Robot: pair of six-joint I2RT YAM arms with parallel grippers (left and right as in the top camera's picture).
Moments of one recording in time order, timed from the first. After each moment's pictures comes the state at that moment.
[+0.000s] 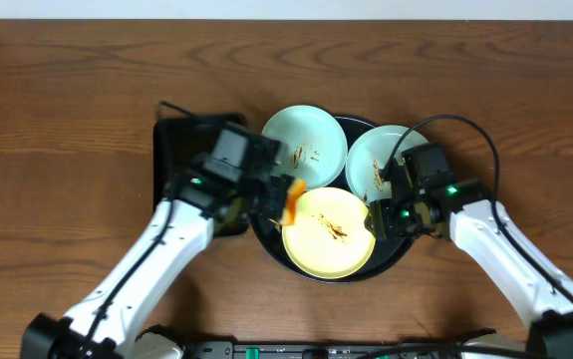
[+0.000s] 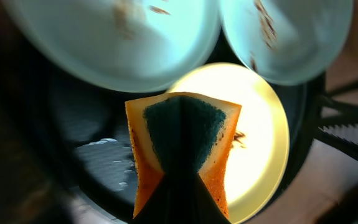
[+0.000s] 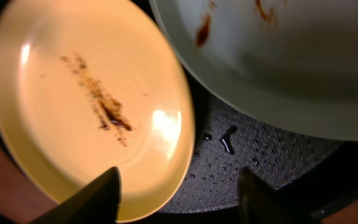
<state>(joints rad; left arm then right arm) -0.47 1.40 0.98 -0.66 0.34 -0.26 0.31 1.45 0.83 -0.72 -0.29 0.20</state>
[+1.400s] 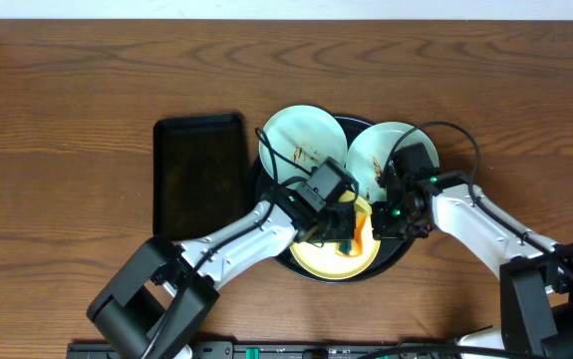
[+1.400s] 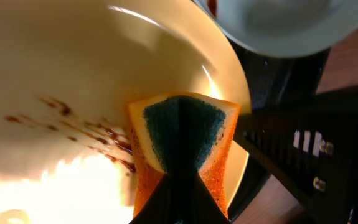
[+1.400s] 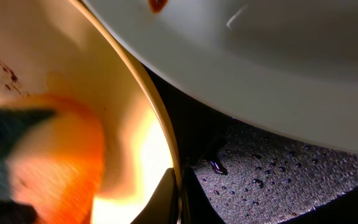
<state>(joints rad) -0.81 1.73 0.98 -0.35 0.32 -0.82 0.31 1.63 0.83 -0.69 -0.29 0.29</state>
